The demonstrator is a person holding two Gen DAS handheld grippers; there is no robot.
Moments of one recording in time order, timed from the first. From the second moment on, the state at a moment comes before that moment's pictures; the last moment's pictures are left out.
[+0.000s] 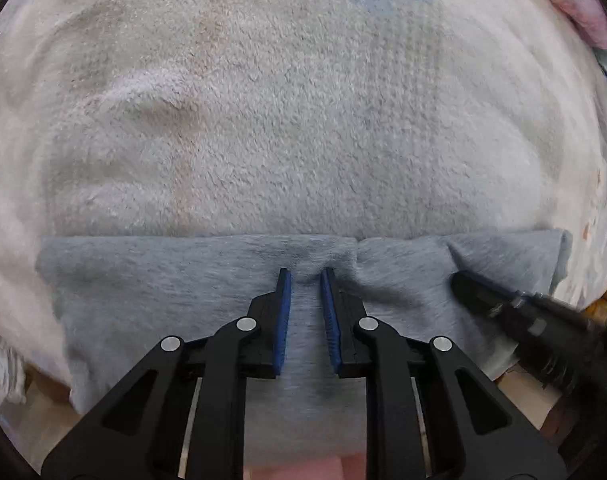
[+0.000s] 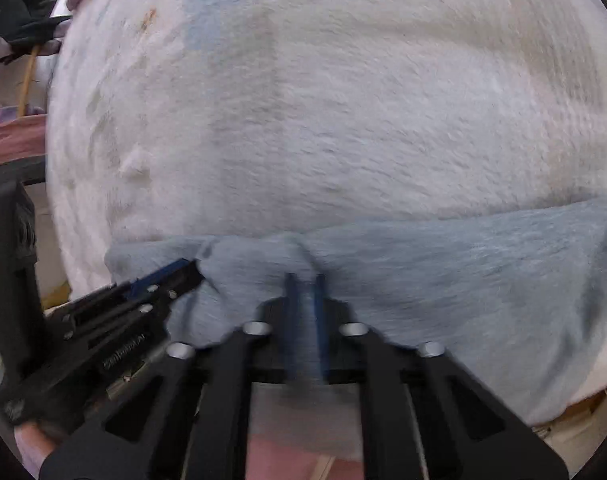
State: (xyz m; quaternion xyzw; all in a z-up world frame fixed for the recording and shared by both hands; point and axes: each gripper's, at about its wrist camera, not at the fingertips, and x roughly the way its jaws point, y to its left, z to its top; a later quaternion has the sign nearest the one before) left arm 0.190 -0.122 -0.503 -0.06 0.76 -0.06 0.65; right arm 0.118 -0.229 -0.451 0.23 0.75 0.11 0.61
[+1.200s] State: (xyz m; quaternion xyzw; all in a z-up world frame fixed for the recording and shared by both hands) left arm 0.028 -0.207 -0.546 -0.01 0.76 0.07 0.64; right arm -0.045 -0.382 -0.406 0.27 0.77 -0.04 0.58
